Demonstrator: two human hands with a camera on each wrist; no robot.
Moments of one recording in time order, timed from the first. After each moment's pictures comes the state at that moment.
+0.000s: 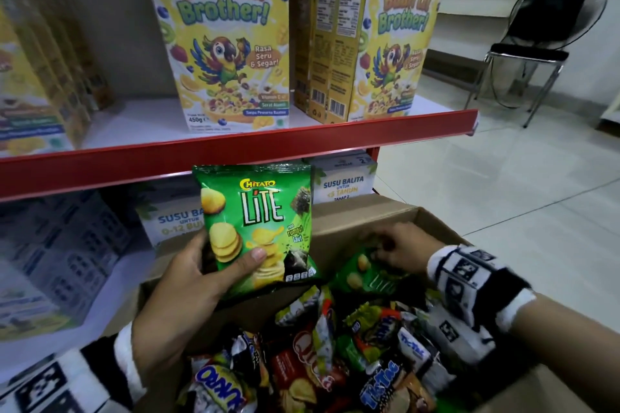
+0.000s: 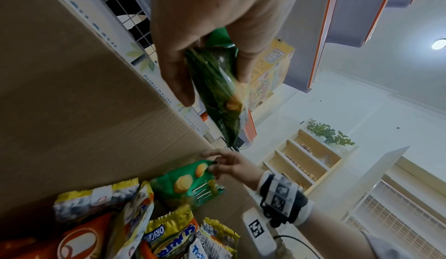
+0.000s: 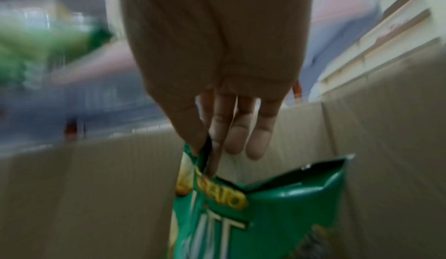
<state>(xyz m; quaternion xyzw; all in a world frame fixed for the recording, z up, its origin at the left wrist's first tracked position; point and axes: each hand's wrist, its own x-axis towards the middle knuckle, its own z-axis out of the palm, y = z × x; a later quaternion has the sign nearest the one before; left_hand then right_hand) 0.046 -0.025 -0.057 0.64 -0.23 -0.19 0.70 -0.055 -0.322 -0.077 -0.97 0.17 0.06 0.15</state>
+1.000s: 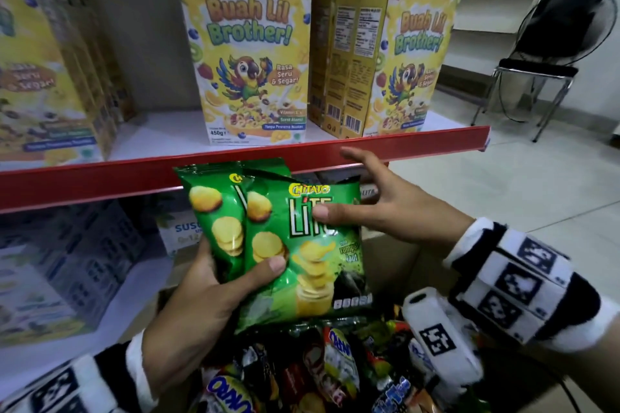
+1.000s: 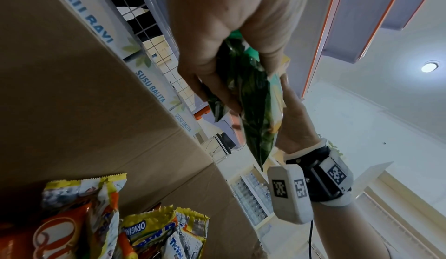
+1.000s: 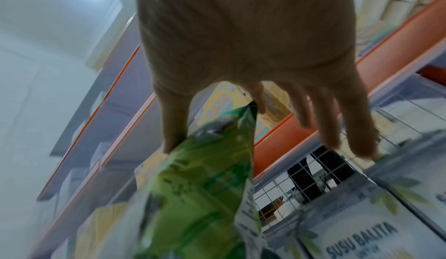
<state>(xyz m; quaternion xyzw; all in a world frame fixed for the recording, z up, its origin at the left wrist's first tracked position) 0.038 -0.019 -0.051 0.55 -0.23 -0.25 0.77 -0.043 -0.233 0.035 -0.89 0.14 -0.09 0.43</state>
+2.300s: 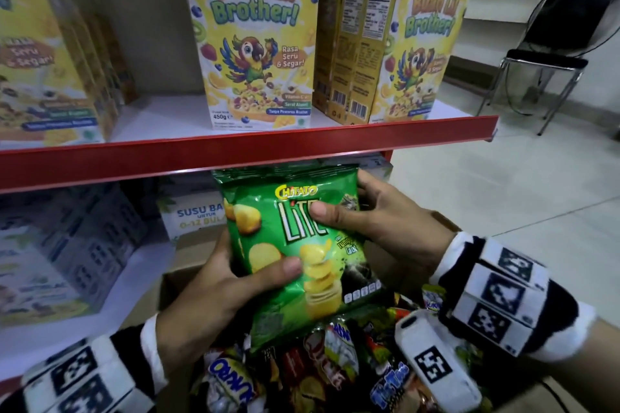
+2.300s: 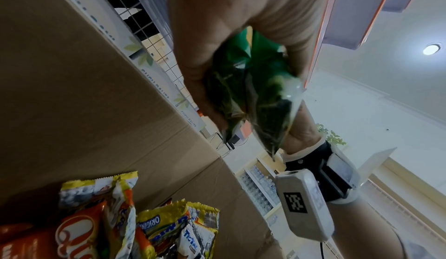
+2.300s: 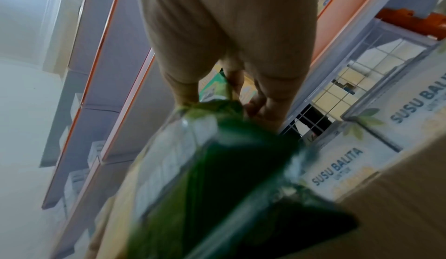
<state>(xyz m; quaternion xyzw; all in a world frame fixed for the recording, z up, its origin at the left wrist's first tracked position) 0.034 -0.019 -0.057 0.48 -0.28 -0.33 0.76 -0.041 -0.213 0.006 -0.76 0.03 -0.11 0.64</state>
